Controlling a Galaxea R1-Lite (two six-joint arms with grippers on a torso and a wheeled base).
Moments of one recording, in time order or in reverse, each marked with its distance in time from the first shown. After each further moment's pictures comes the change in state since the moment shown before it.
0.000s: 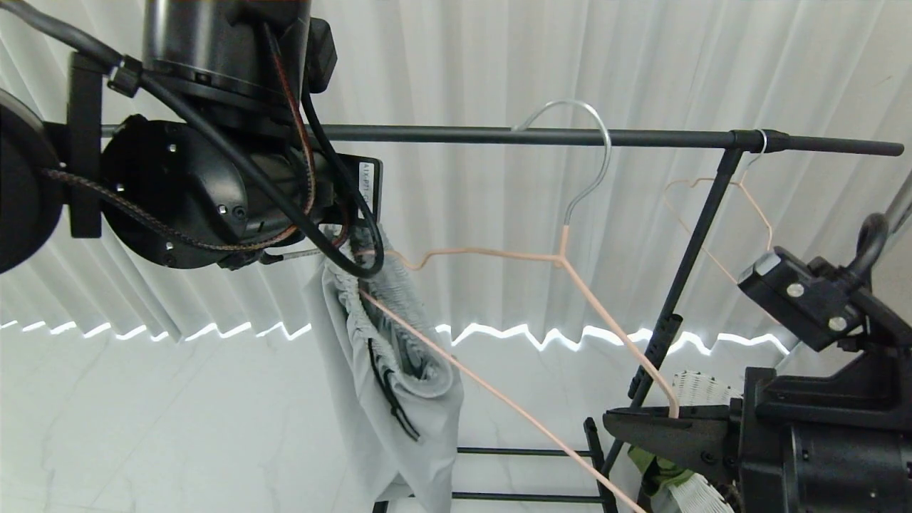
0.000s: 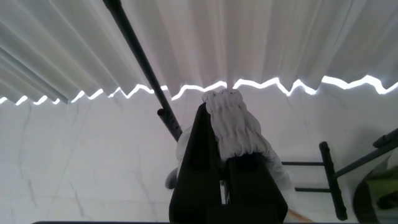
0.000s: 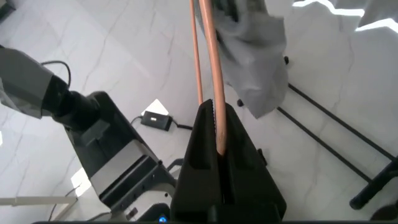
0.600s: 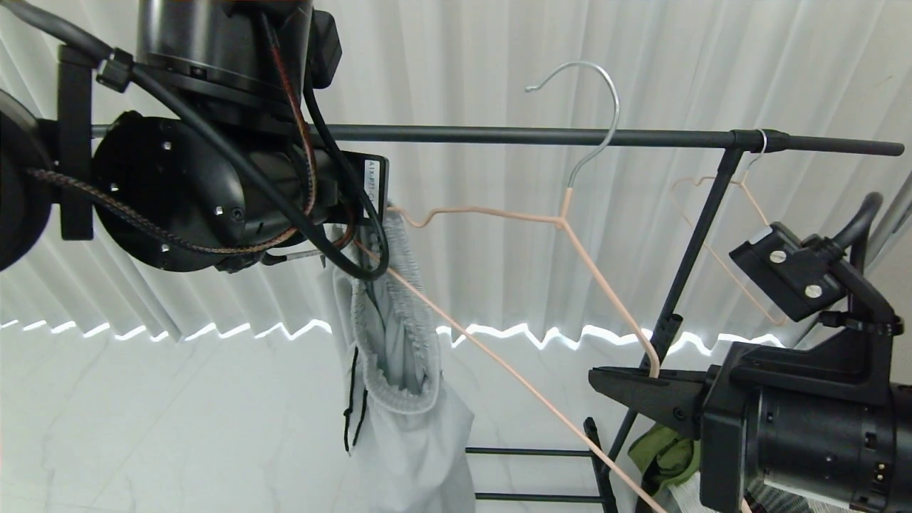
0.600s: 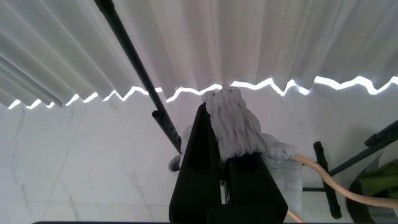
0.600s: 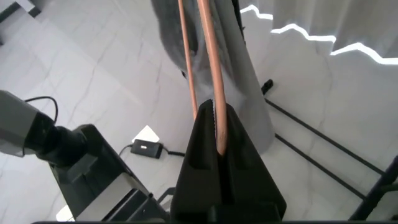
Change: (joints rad) left arm -0.026 -0.003 -0.002 0.000 0.000 -0.003; right arm -0.005 0.040 0.016 -0.164 -0.096 0.005
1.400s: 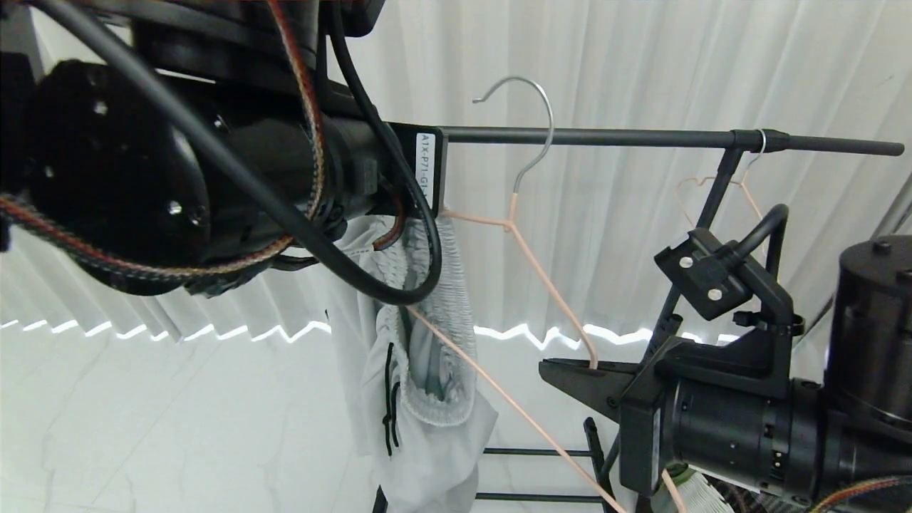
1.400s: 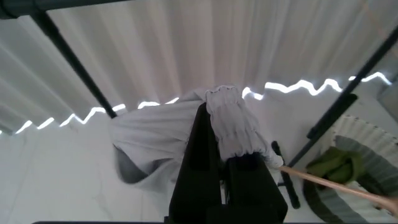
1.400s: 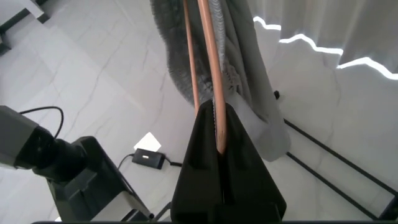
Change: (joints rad) left arm -0.189 -0.009 -0.065 0.000 0.000 -0.016; right arm 0.015 0.132 -0.004 -0.164 0.006 -0.016
